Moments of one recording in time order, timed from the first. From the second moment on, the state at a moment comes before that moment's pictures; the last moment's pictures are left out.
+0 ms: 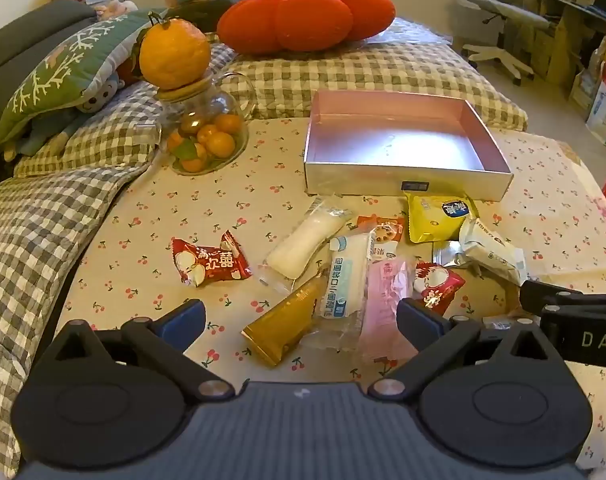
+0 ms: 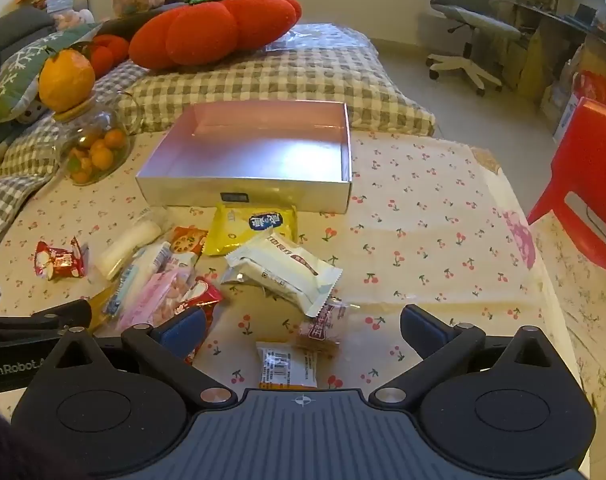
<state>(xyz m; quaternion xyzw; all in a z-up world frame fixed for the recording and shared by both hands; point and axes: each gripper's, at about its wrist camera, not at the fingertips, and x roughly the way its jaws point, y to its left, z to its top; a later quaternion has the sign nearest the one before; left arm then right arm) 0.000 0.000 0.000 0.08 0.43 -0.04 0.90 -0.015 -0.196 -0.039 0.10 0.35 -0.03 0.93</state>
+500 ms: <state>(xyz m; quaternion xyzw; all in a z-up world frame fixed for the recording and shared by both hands) 0.001 0.008 0.000 0.08 0.43 -0.03 0.90 -0.012 -0.194 -0.042 0.11 0.35 -0.04 0.93</state>
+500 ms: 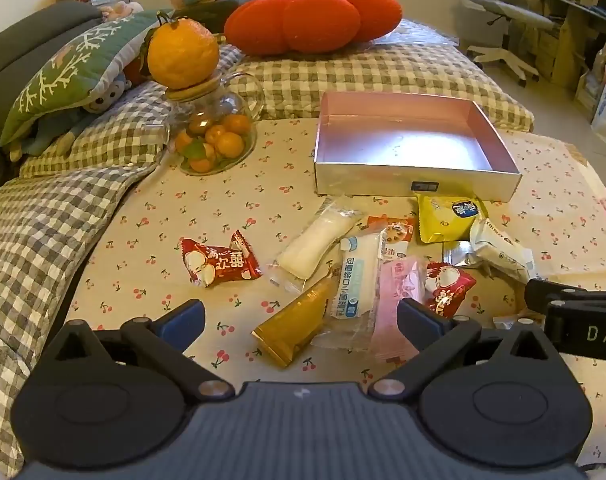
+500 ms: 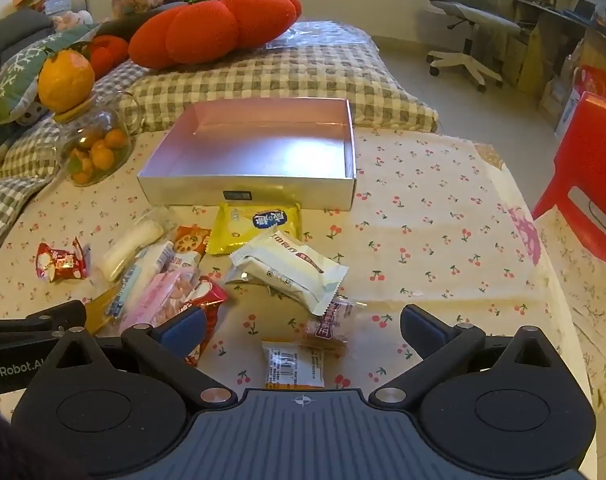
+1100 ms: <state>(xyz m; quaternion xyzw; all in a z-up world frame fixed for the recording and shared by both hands) 0.002 0.006 -0.003 0.08 0.43 -0.02 0.90 -0.008 -0.195 -0.047 0.12 0.37 -0.02 0.92</state>
